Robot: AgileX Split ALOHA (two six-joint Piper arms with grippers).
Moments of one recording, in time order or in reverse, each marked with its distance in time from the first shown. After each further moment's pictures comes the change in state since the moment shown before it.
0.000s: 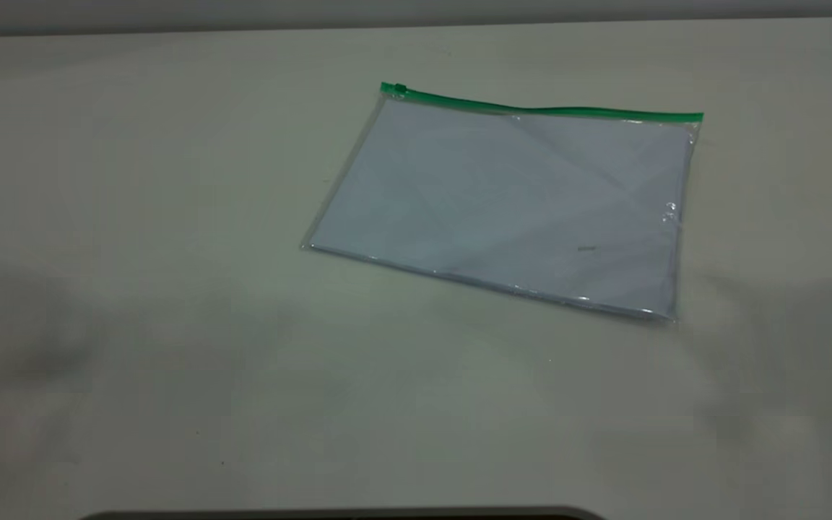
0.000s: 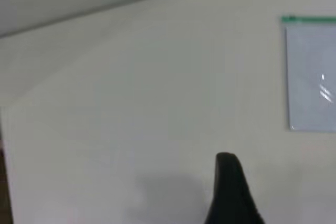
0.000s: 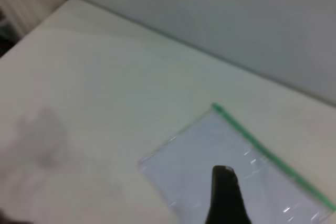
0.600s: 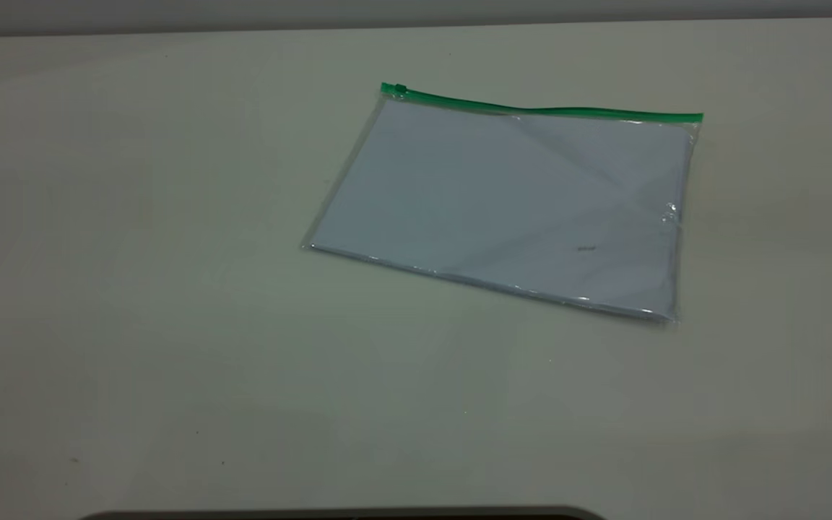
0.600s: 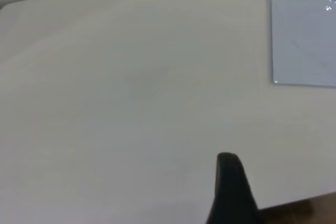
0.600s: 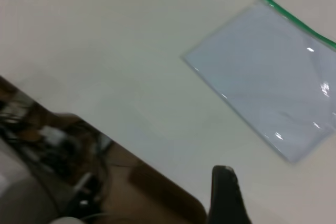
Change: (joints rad) left arm 0.000 -0.695 0.570 0.000 0.000 -0.041; right arm 0.000 -0.622 0.554 -0.101 0.130 0.084
